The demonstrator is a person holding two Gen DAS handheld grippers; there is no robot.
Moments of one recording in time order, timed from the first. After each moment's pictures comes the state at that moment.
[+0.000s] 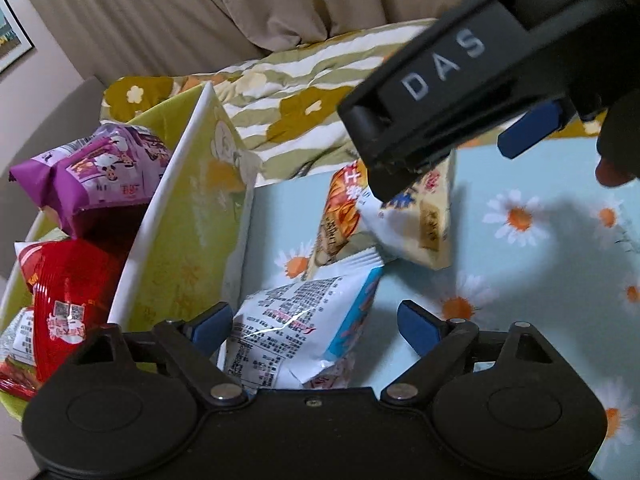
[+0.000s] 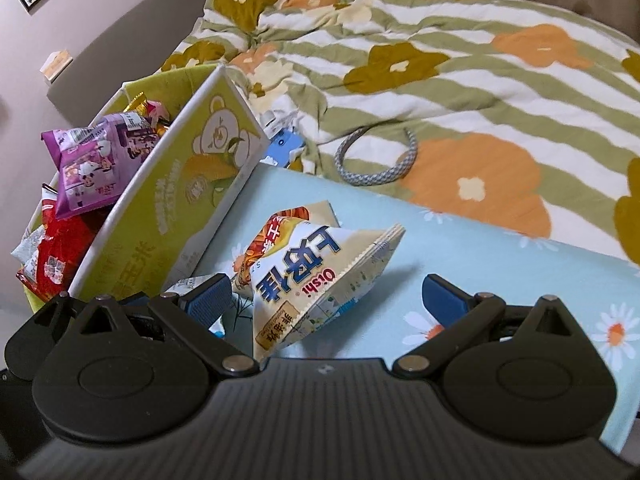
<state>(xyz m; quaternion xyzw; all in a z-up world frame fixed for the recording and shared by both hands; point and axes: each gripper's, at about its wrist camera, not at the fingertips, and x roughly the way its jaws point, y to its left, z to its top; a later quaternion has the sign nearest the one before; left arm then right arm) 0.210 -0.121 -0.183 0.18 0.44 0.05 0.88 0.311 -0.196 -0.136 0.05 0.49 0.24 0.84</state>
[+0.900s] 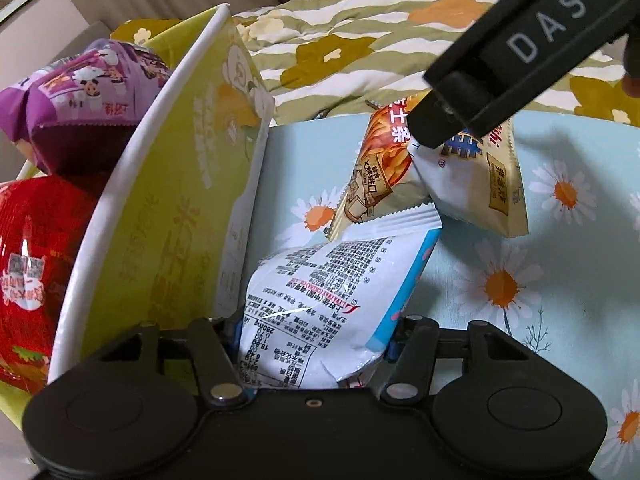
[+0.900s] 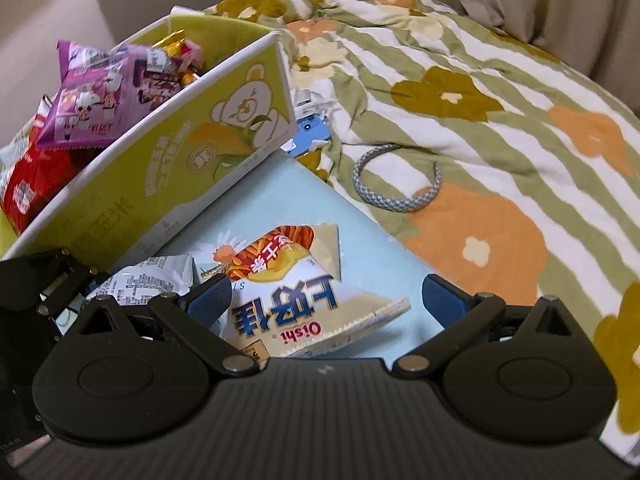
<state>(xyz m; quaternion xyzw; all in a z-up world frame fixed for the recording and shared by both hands) 0.234 -0.080 -0.203 0.14 0.50 0.07 0.85 0.338 -0.156 -0.136 -0.14 0.46 0.32 0.82</state>
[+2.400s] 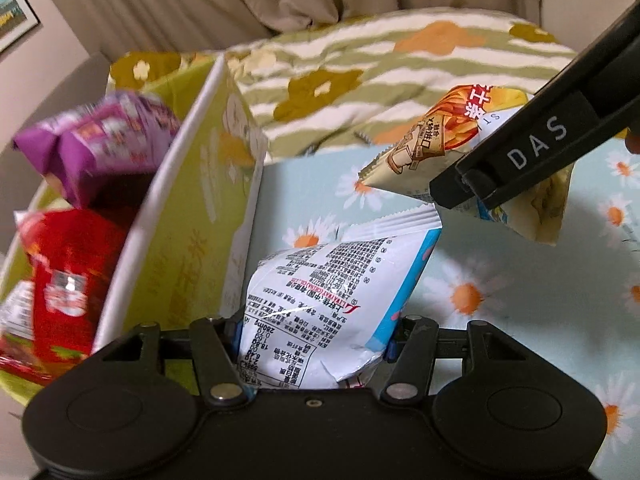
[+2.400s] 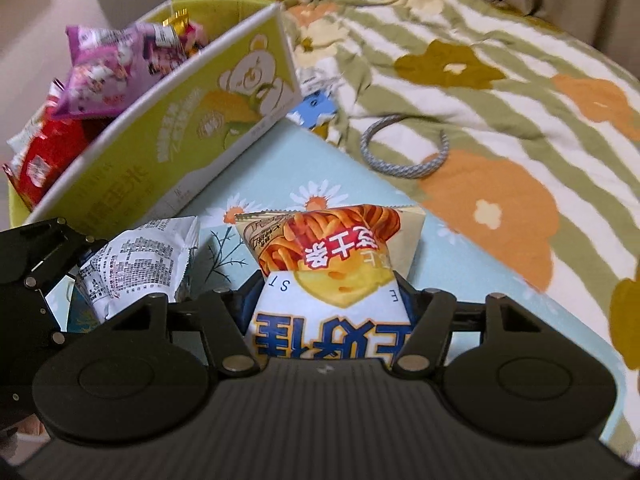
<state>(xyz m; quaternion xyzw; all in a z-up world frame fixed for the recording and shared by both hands) 0.206 -0.103 -0.174 0.15 0.46 0.05 0.88 0.310 -0.187 -0.136 -0.09 0.48 0.30 0.82</state>
